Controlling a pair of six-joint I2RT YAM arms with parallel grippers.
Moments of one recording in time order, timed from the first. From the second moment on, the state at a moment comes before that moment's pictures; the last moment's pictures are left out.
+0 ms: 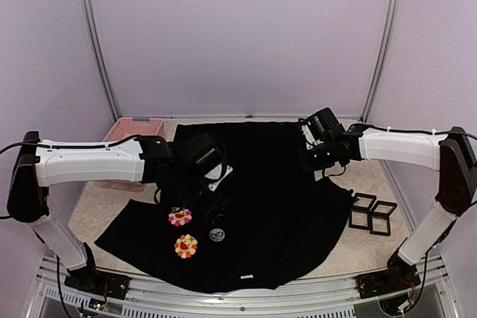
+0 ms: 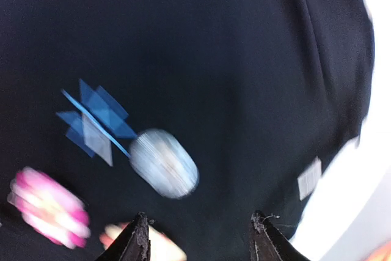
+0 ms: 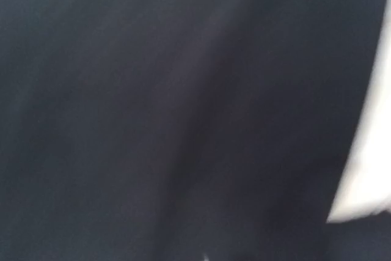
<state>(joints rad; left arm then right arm) -1.10 1.63 1.21 -0.77 0.06 -0.31 0.68 1.57 1.08 -0.43 0.12 0.32</state>
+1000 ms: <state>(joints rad) -0.40 2.11 1.45 -0.29 -0.18 -0.19 0.33 2.48 2.11 -0.58 0.10 0.11</state>
